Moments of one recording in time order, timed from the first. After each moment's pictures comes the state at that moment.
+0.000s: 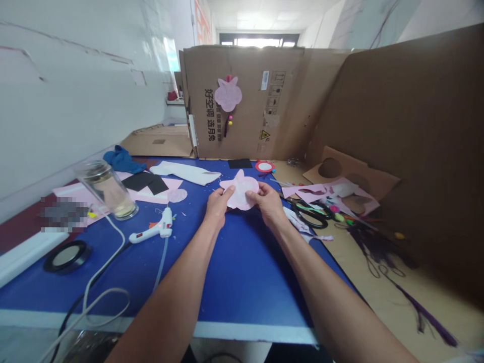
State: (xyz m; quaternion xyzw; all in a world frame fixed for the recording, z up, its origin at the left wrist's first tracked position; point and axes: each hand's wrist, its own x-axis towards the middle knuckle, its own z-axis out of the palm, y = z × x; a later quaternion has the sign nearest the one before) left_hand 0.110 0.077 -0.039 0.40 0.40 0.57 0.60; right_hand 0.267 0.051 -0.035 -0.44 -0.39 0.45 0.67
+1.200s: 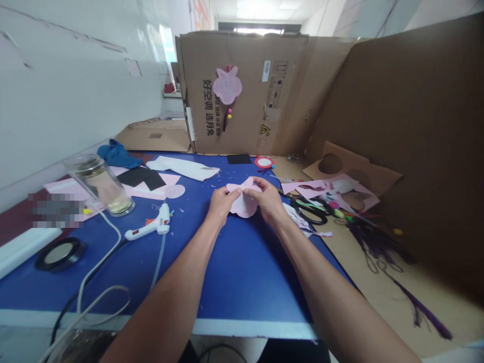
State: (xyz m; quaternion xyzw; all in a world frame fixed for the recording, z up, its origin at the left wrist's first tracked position) left_hand 0.120 0.069 -0.043 0.45 0.39 0.55 0.58; right_hand 0.269 0.047 -0.031 -0.46 -0.41 0.45 0.65
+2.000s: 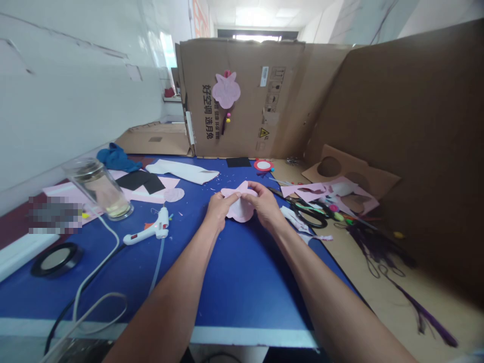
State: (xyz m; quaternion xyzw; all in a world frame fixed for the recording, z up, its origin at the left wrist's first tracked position) left_hand 0.118 0.069 -0.042 0.40 0.37 0.56 0.62; right_hand 0.265 0.048 -0.037 -0.44 -0.44 0.45 0.63
